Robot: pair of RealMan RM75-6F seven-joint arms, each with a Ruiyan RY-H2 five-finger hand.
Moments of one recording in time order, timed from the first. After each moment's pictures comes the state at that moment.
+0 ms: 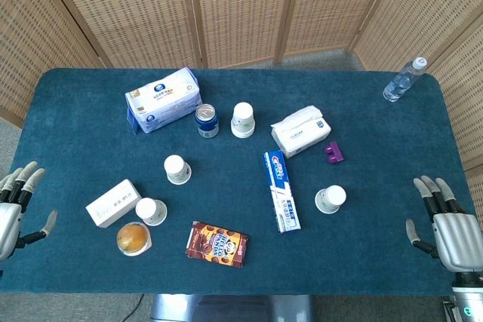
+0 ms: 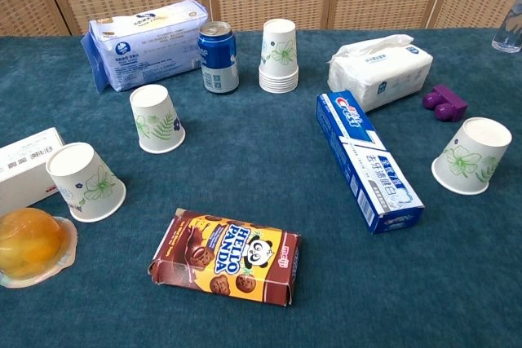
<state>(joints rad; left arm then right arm) -0.08 -1.05 -0.02 -1.72 1.54 1.51 0.04 0.06 -1.04 0.05 -1.74 -1.54 1.51 -0.12</state>
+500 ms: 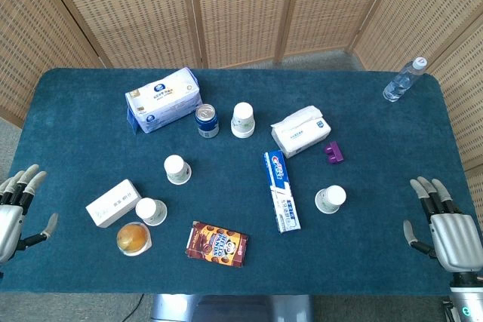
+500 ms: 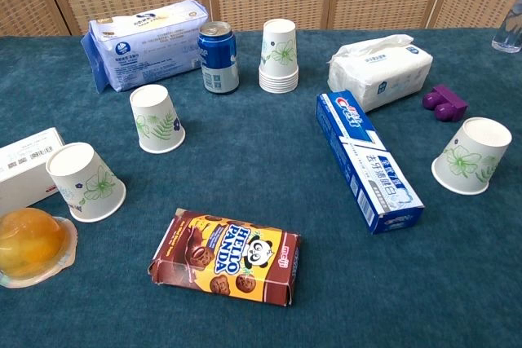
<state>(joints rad) -0.07 -1.03 -0.01 -1.73 1.54 1.50 0.05 0.06 -1.04 0.04 -1.72 -1.56 1.51 -0.09</state>
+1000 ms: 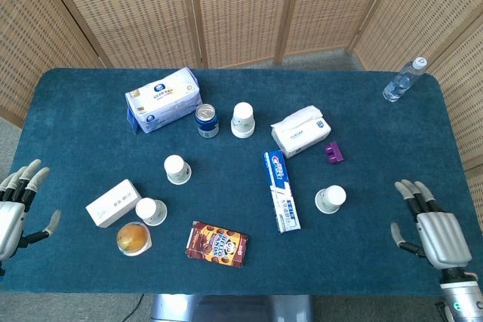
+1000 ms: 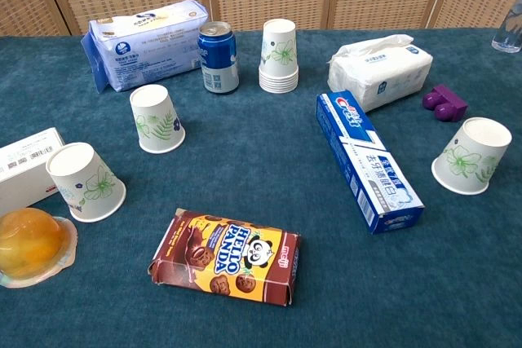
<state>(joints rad) -0.08 -1.02 -0.02 -1.76 1.56 1.50 0.04 0.11 -1.03 0.02 -1.76 -1.55 1.38 -0.03</state>
